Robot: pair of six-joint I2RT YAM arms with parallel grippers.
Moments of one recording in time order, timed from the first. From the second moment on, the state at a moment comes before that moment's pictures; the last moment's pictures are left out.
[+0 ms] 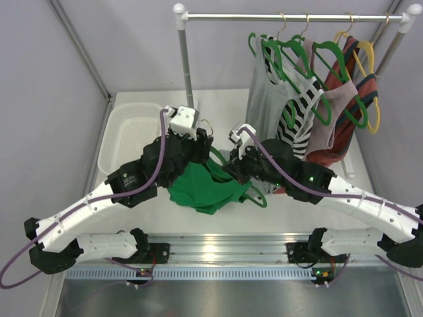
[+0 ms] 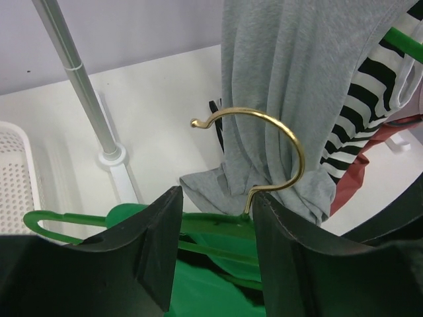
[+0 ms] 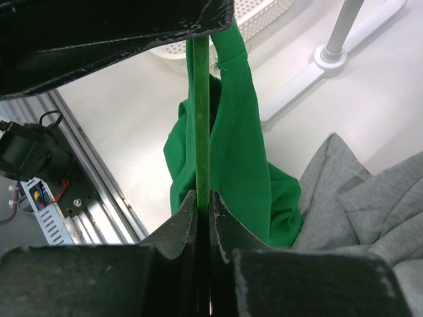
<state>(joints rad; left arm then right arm) -1.06 1.06 1.29 -0.42 -0.58 -0.24 1.08 1.12 1.17 -0.41 0.10 0.18</state>
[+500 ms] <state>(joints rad) -1.06 0.89 1.18 -0.43 -0.57 -0.28 1.08 1.06 1.15 -0.42 0.10 0.16</state>
